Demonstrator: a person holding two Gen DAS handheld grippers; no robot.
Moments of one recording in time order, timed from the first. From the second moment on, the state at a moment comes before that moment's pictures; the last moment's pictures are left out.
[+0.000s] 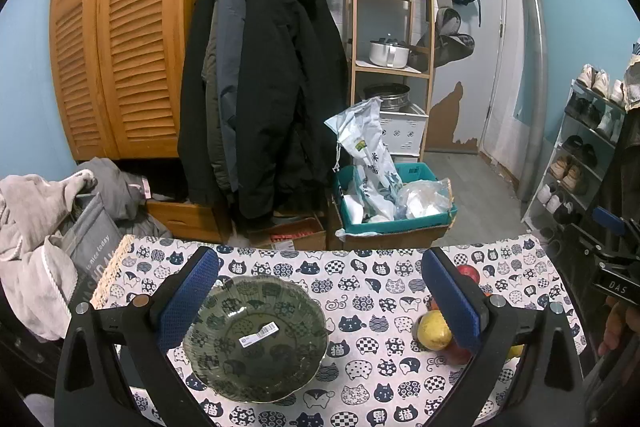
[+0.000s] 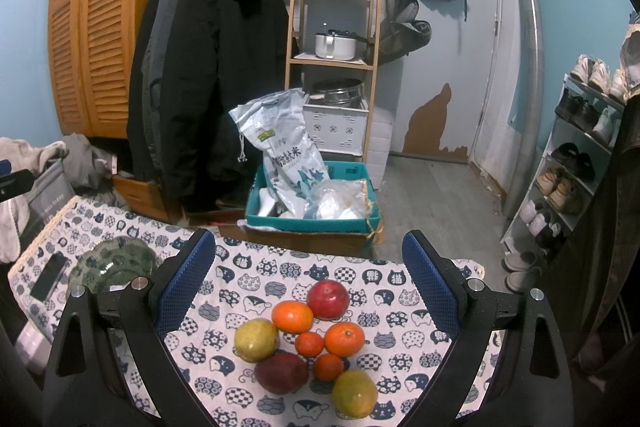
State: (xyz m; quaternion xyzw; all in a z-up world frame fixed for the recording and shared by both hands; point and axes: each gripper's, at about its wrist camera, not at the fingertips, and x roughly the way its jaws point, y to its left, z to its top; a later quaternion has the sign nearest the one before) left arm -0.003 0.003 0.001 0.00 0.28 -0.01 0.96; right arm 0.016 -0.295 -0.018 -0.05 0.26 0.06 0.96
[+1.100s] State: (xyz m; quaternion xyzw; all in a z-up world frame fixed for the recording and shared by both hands) left arm 0.003 -0.014 -0.004 0.00 0.30 -0.02 0.95; right arm 0.014 -0.323 -0.023 -0.04 0.27 0.04 0.96
